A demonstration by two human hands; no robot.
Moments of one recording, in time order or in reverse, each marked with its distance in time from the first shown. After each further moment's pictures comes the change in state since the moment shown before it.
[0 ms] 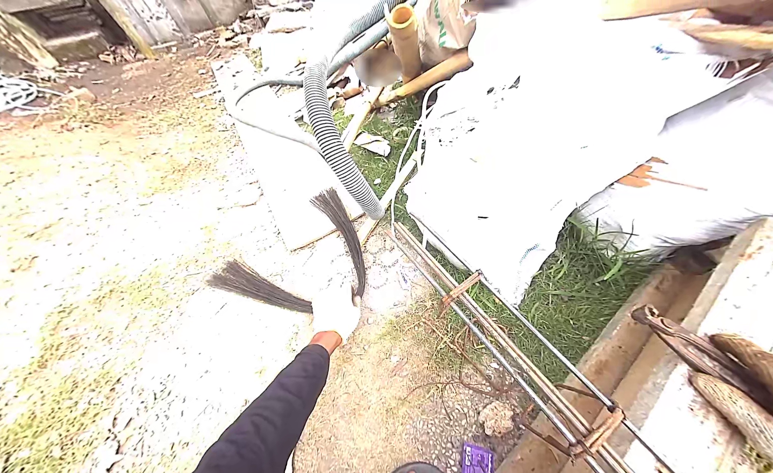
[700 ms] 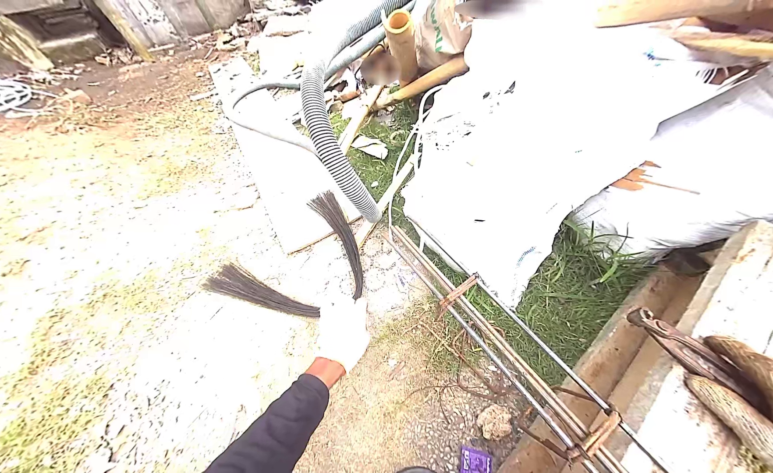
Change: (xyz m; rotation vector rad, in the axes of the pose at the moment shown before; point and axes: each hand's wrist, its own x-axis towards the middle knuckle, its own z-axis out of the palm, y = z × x) left_hand -0.052 0.029 -0.028 0.135 -0.038 0.186; right_hand 0.008 0.016 0.010 -0.021 -0.018 -0.062
